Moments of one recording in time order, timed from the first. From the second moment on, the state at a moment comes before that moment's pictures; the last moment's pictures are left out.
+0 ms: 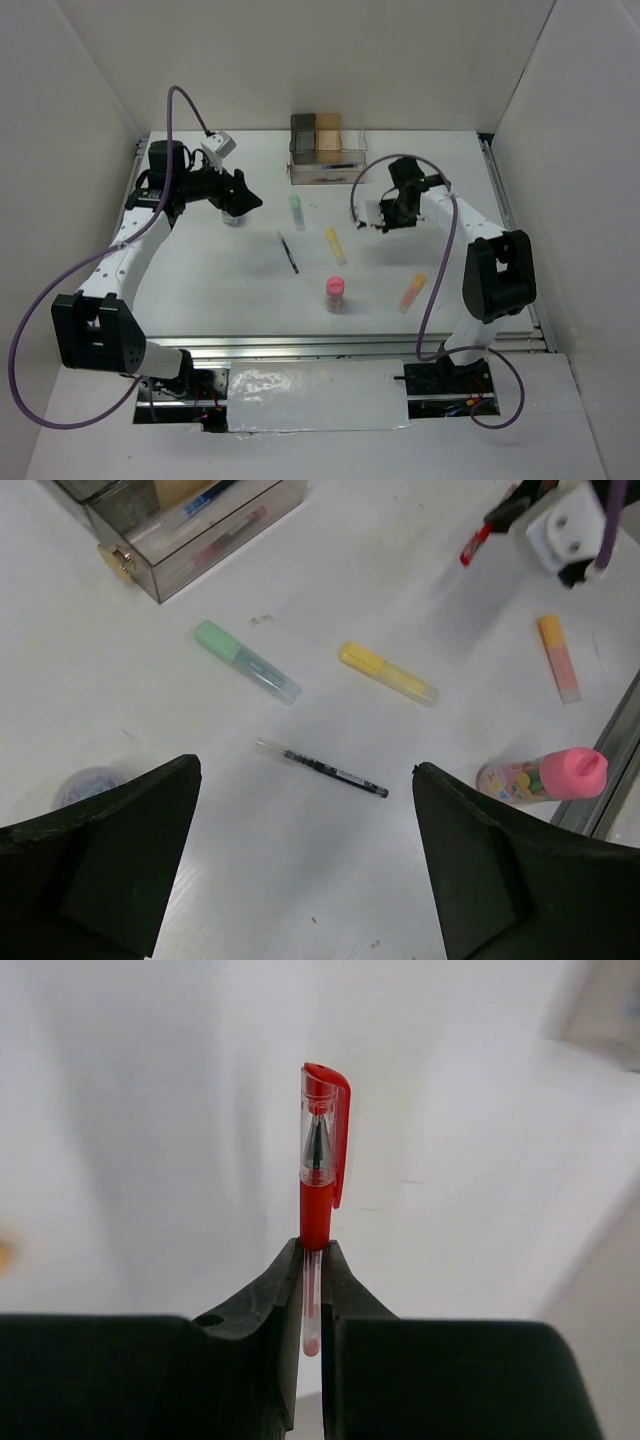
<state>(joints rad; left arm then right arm) -0.06 1.40 1.23 -0.36 0.78 0.15 0.28 1.70 1.25 -0.78 -0.14 -1.49</state>
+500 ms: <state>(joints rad) 0.09 1.53 1.28 -0.49 0.73 0.00 0.42 2.09 1.76 -0.32 -0.04 -1.14</state>
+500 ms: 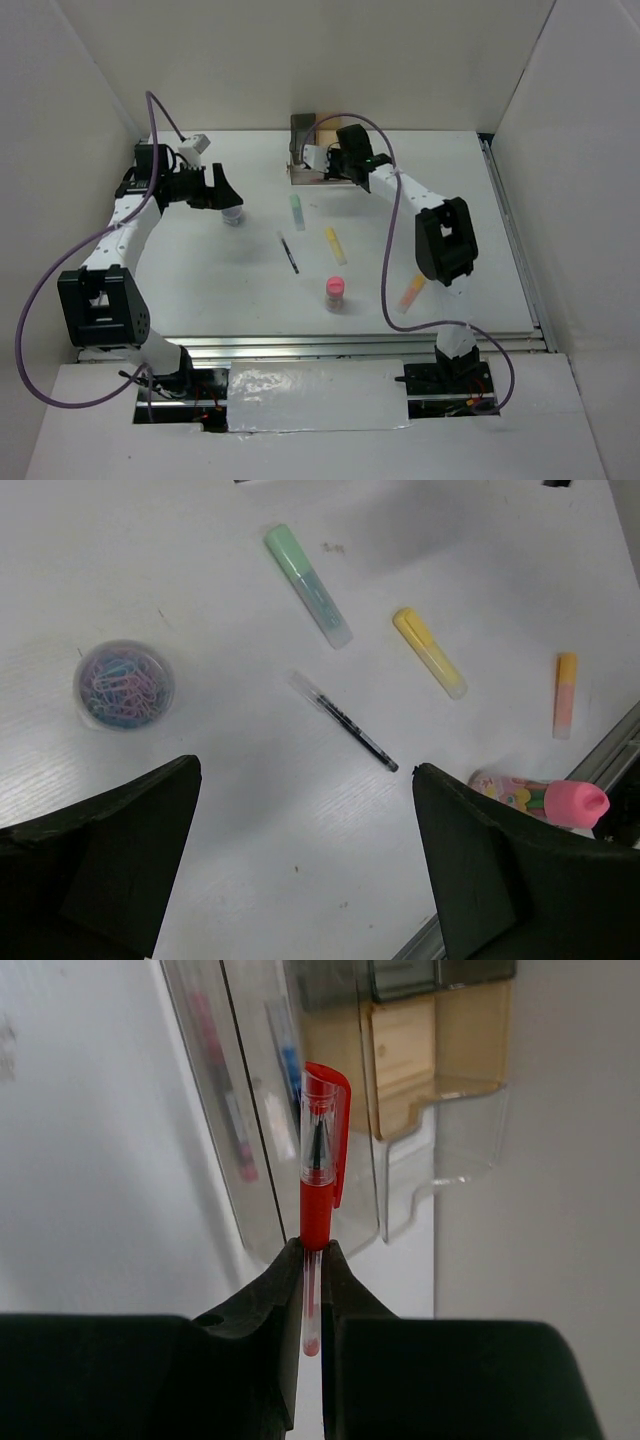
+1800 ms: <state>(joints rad) -0.07 1.29 1.00 -0.38 0.54 0.00 0.46 2.24 1.87 -0.23 0.02 -0.95</state>
